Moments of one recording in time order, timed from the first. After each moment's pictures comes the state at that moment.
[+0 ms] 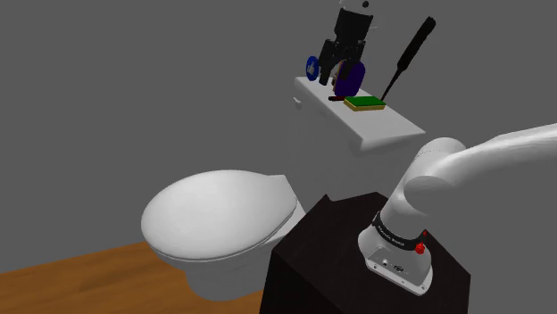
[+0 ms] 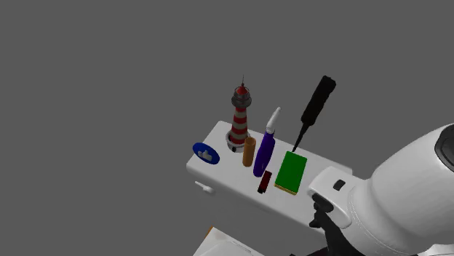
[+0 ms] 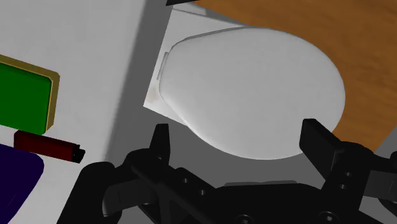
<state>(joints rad) 0.00 -0.79 -0.02 -2.35 -0.01 1.62 0.12</state>
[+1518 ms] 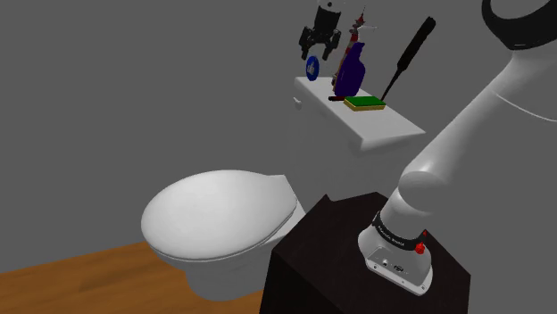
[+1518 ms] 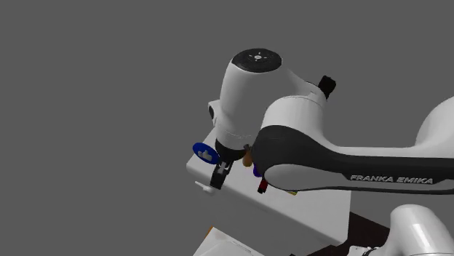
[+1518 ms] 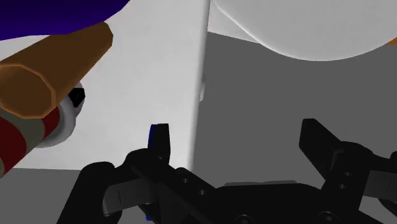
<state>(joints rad) -0.13 -0.18 -0.24 -1.90 -0.04 1.89 0.05</state>
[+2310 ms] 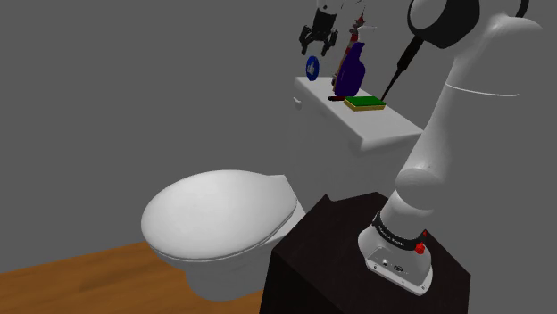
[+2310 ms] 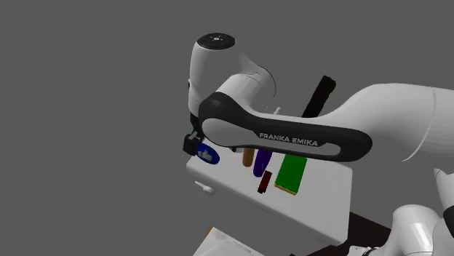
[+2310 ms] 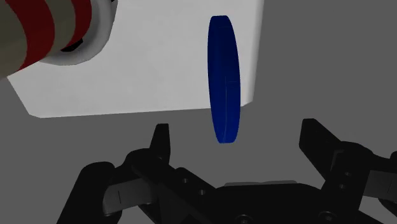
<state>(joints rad) -0.21 0.15 -0.33 -1.57 0.07 1.92 -0.01</state>
